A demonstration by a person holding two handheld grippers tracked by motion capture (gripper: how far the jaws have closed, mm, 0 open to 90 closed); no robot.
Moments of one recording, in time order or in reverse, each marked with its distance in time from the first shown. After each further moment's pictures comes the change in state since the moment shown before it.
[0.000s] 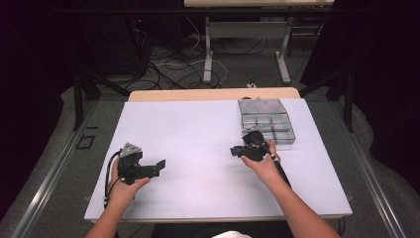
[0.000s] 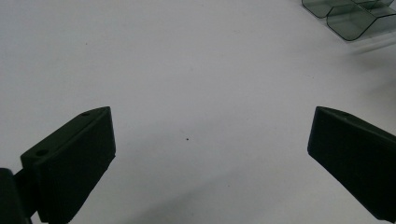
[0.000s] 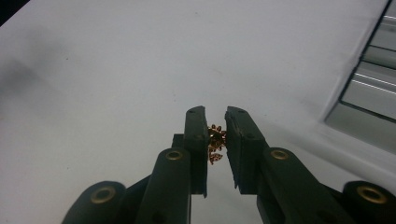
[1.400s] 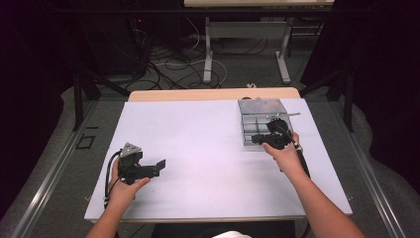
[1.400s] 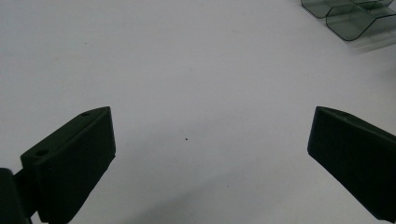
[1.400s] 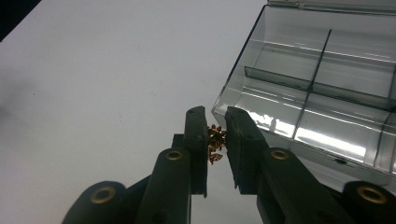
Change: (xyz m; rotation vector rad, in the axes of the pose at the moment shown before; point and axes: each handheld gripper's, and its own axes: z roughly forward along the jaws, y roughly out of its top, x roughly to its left) left arm 0.000 0.000 0.001 -0.003 0.000 -0.003; right arm -0.050 0.017 -0.044 -0.047 -0.074 0.094
